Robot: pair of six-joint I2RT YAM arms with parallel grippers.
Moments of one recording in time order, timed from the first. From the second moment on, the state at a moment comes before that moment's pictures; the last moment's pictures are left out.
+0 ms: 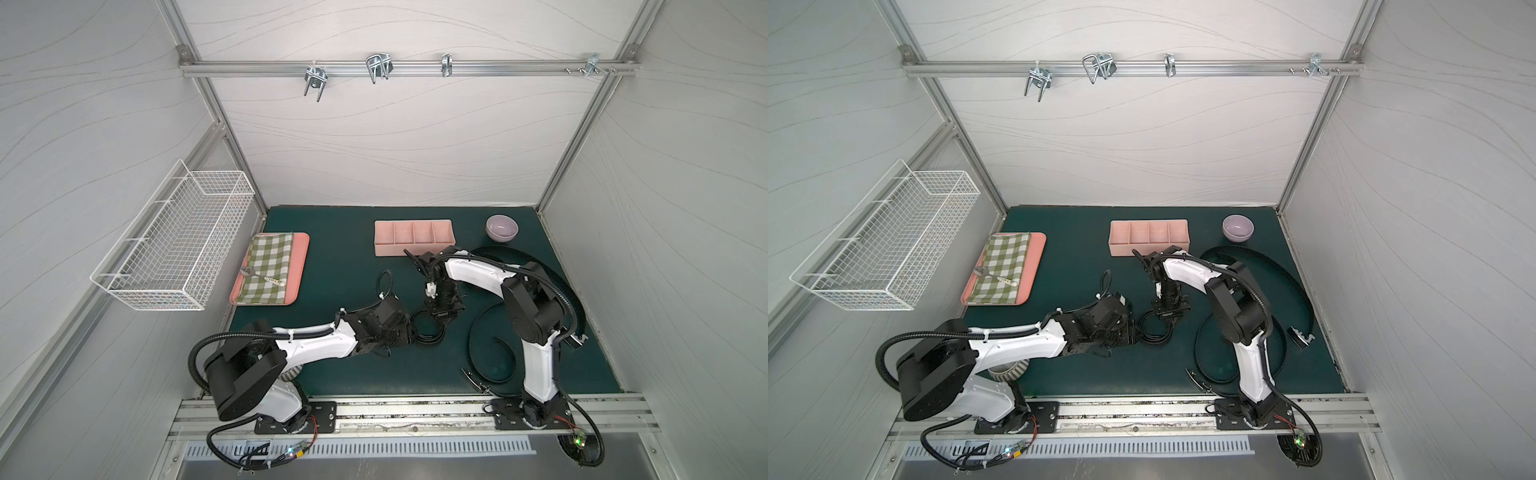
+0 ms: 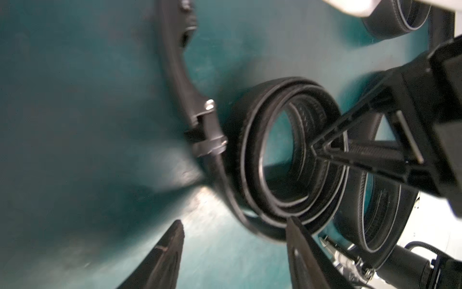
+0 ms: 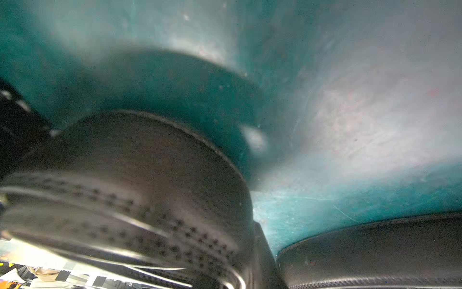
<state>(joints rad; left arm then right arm) -0.92 1.48 0.70 -0.17 0.04 -0.99 0.71 2.02 1.45 -1.25 -0.22 0.31</state>
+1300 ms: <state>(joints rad) -0.91 1.75 0.99 -0.40 0.01 -0.80 0.72 1.98 1.39 -1.22 -0.29 0.33</state>
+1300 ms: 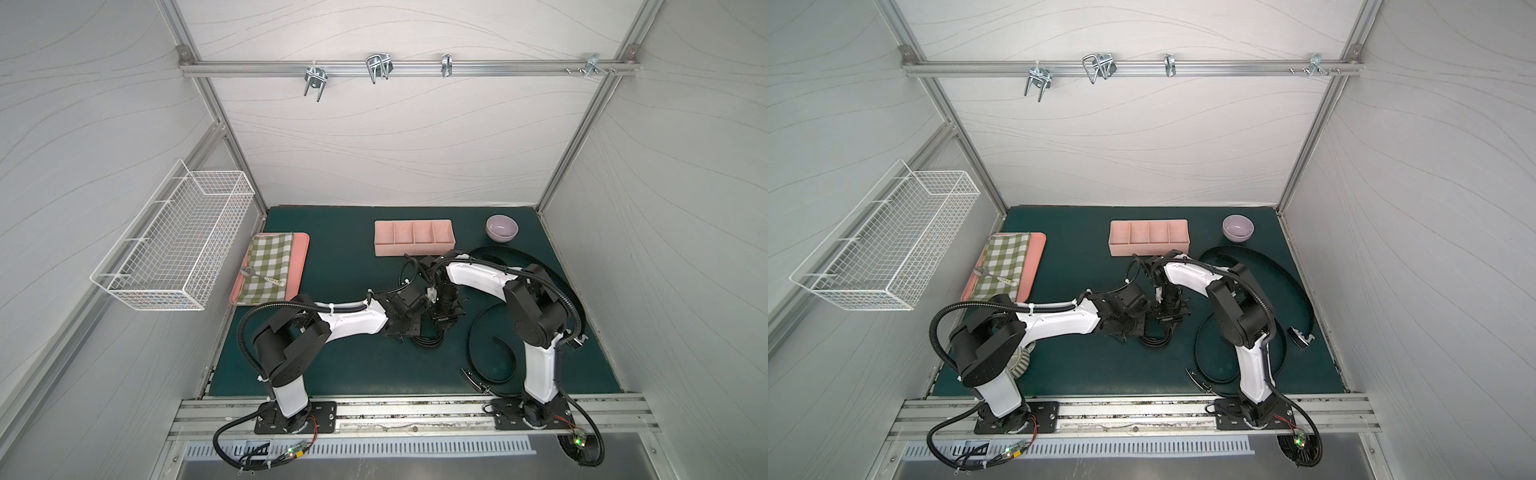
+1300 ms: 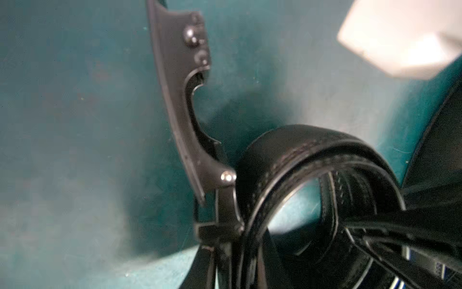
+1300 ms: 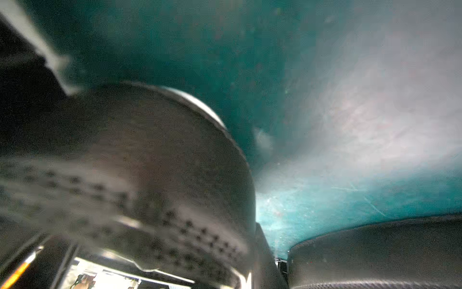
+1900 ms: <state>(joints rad) -0.91 1.64 1.01 -0.60 0.04 -0.62 0.37 1.51 1.19 -0.94 -0.61 0.36</state>
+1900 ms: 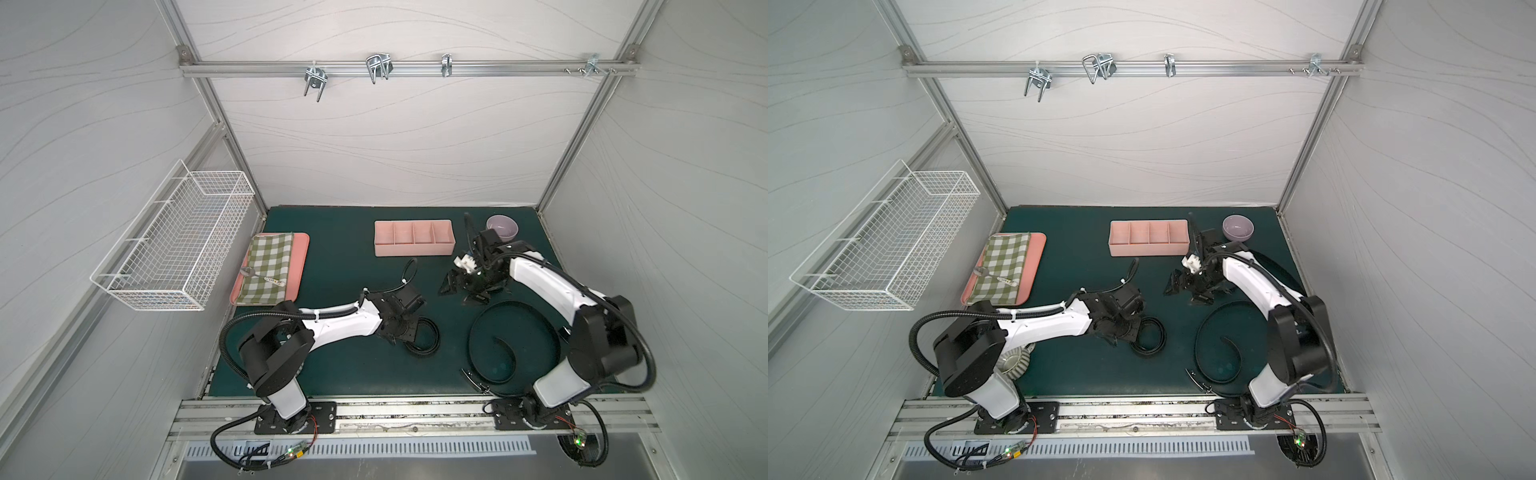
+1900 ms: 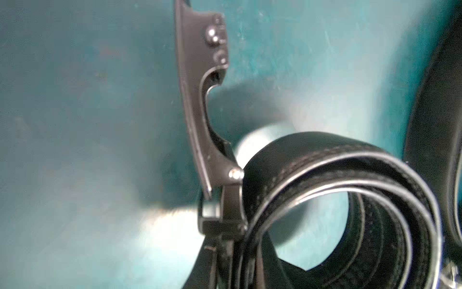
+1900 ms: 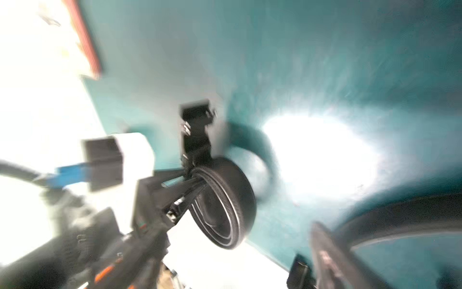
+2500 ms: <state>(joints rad) -0.67 1.85 1.72 -1.34 0.45 -0.22 0.82 0.81 0.93 -0.78 -0.26 0.05</state>
